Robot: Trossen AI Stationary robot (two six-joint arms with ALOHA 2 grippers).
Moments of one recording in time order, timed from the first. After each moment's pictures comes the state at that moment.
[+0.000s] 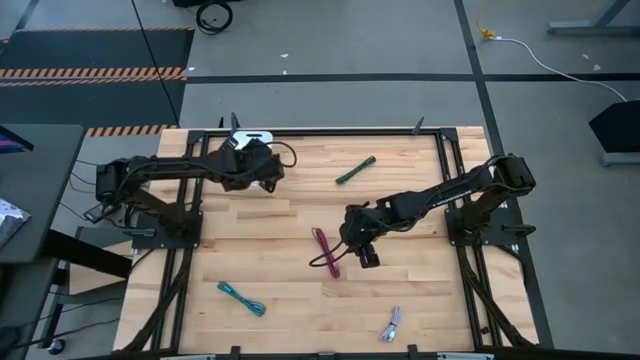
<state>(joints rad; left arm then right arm) 0.23 1.43 1.09 -0.93 -0.81 -0.46 0.16 1.62 1.01 -0.37 -0.08 0.00</state>
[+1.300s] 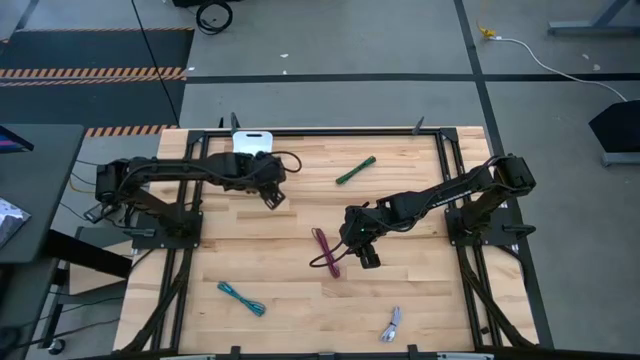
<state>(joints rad) 0.20 1.43 1.09 -0.88 -0.34 -0.49 0.16 1.62 1.01 -0.38 -0.10 0.00</state>
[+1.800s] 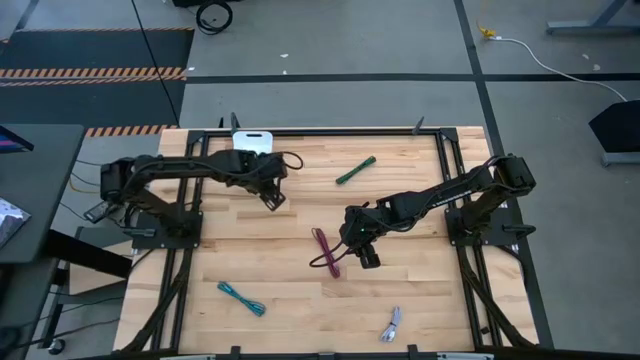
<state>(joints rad) 0.24 1.48 1.09 -0.89 -0.22 -0.46 0.16 1.62 1.01 -0.37 -0.10 0.00</state>
